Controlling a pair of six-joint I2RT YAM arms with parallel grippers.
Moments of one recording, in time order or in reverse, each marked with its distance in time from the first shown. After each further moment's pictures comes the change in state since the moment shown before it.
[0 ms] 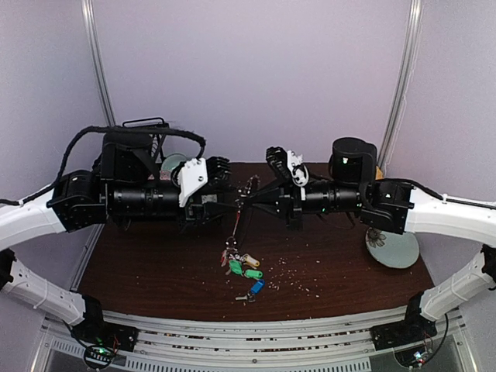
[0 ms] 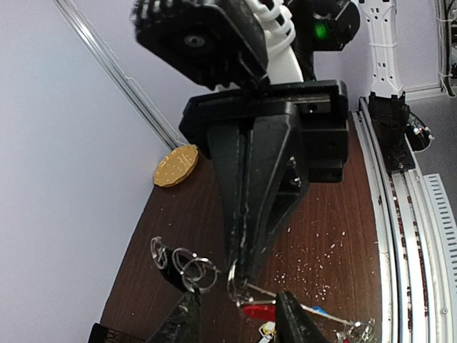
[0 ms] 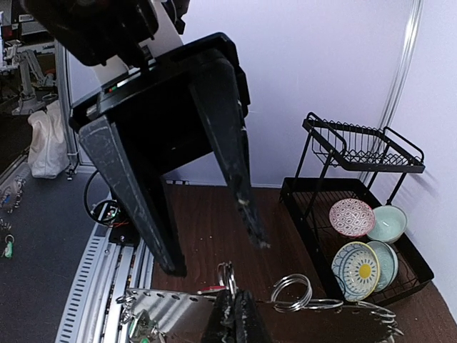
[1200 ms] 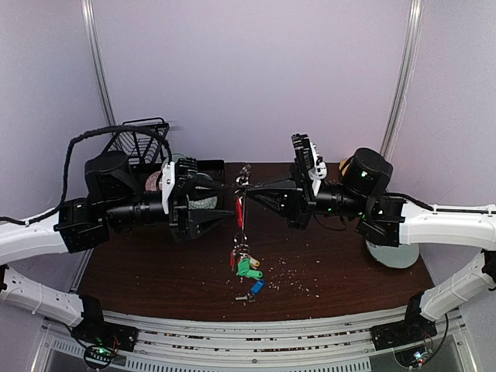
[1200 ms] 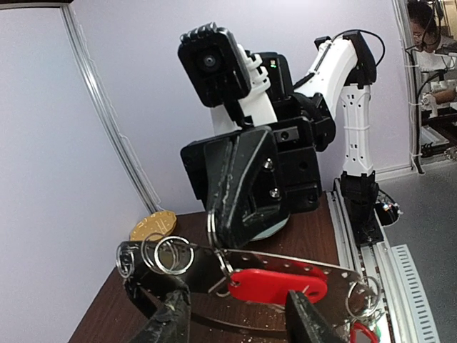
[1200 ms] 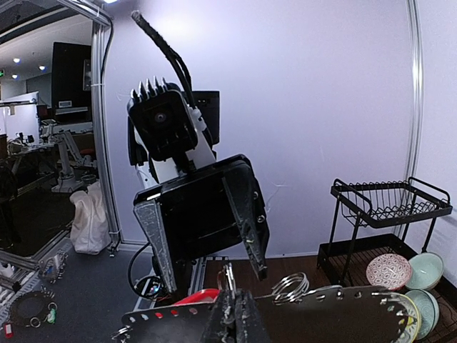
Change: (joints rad) left arm 0.075 -0.132 -0.300 0.439 0.268 -0.171; right arm -0.018 -0.005 -0.167 0.516 -0.123 0.323
